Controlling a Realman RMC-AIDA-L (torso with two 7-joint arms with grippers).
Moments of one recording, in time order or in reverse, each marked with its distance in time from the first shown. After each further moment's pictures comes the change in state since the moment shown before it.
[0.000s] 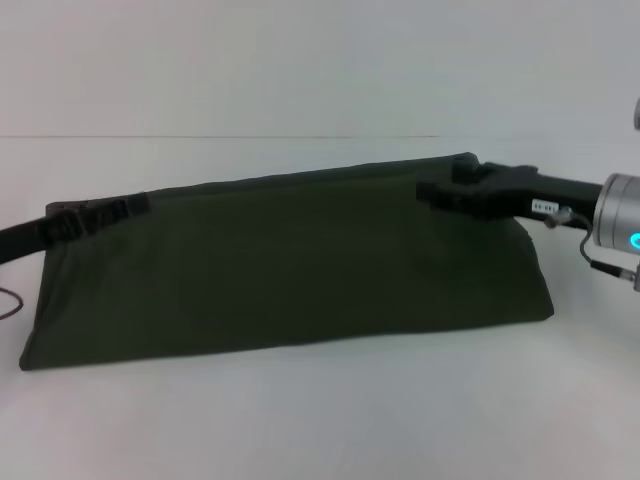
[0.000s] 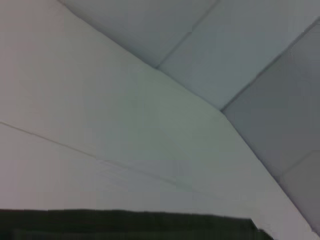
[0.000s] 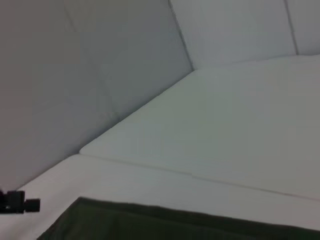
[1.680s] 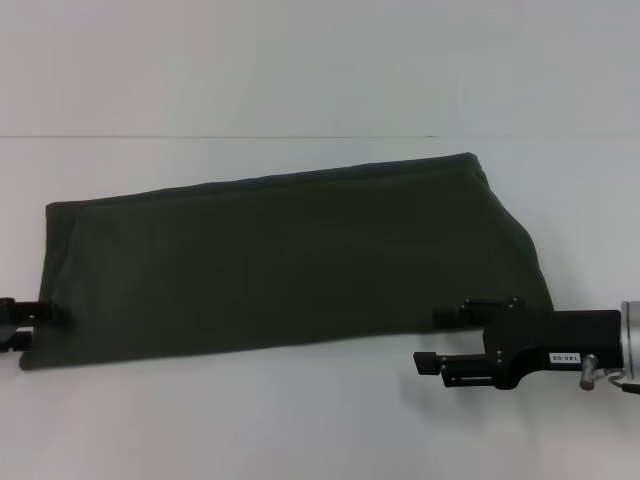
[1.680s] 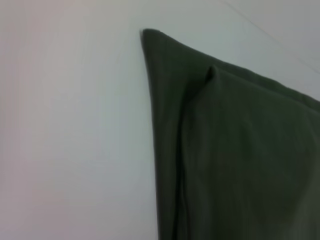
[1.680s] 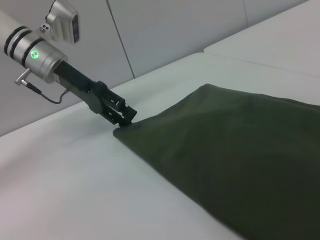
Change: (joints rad) left arm 0.058 0.066 0.113 0.170 0.393 0.059 -0.527; right arm -0.144 0.011 -0.077 -0.070 -0.168 -0.319 -0.165
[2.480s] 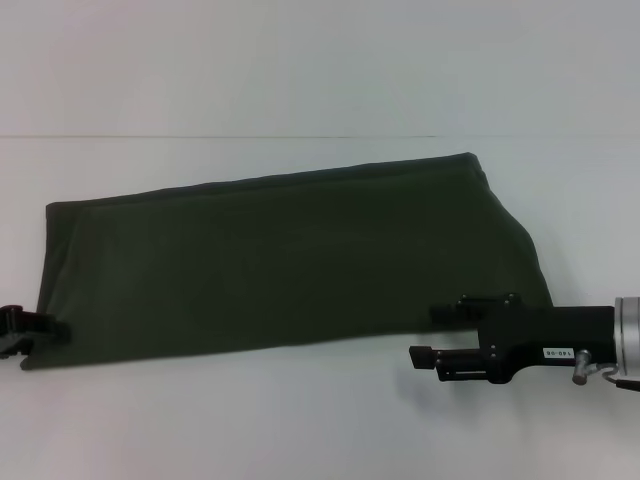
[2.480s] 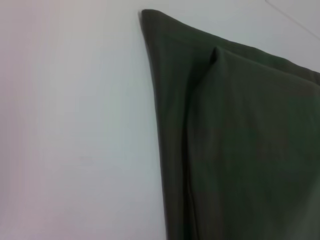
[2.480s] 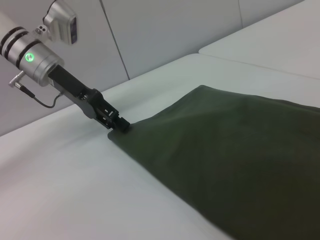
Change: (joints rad) left arm -0.008 -0.004 0.082 0.021 0.022 -0.009 -0.038; right arm 0.007 0.007 0.002 0.001 0.000 0.021 0.008
